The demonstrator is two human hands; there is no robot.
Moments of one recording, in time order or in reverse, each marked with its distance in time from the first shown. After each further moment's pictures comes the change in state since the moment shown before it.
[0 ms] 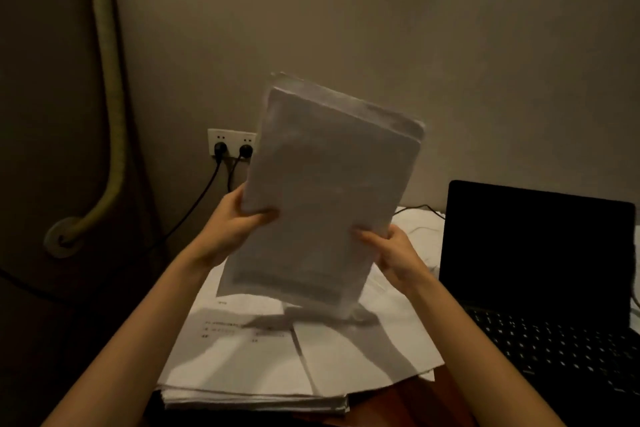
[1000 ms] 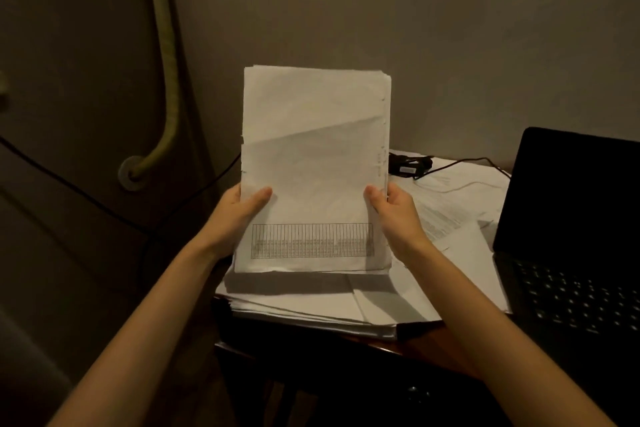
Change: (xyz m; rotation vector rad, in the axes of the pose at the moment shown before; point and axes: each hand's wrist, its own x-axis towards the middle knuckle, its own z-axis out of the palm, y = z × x) left_hand -0.080 -0.036 -0.046 0.030 0.186 -0.296; right_hand -0.025 0.038 0.071 -0.346 0.035 -0.032
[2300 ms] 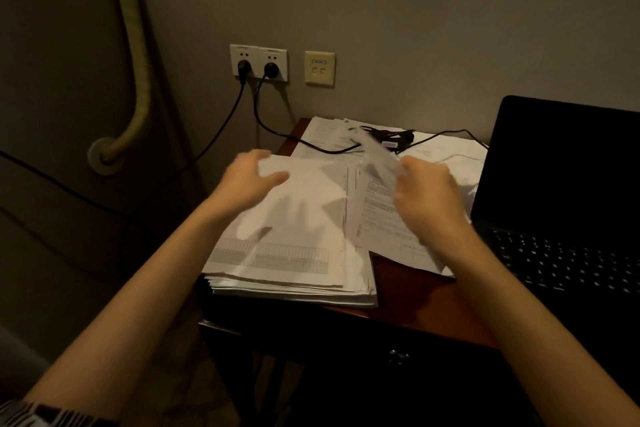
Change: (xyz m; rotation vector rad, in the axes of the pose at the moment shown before) left_hand 0.024 0.013 0.042 0.679 0.069 -0.107; right_hand -0.032 -0.025 -0.051 -1.064 0.212 -0.152
